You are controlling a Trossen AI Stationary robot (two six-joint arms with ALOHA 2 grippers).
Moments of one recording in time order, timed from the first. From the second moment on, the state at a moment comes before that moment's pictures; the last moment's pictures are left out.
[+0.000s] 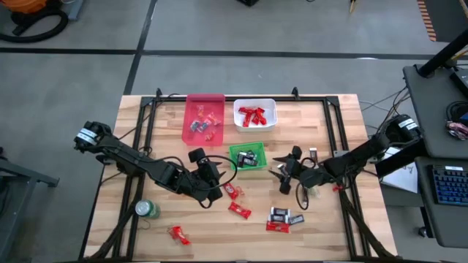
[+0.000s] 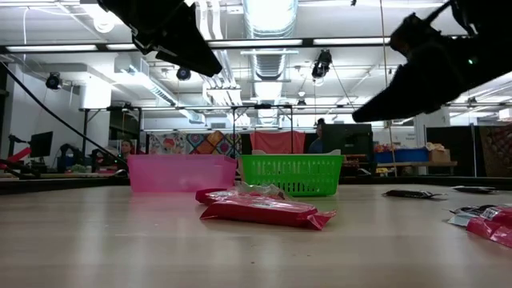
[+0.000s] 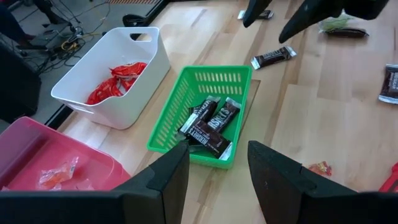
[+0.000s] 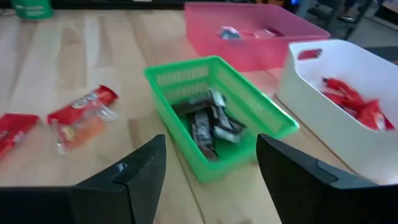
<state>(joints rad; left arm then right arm) -0.42 1.50 1.00 -0.31 -0.81 -0.41 0.39 1.31 0.36 0.45 0.72 0.25</state>
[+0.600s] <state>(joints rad) -0.42 1.50 1.00 -0.31 -0.80 -0.40 0.40 1.50 0.39 0.54 0.66 0.28</state>
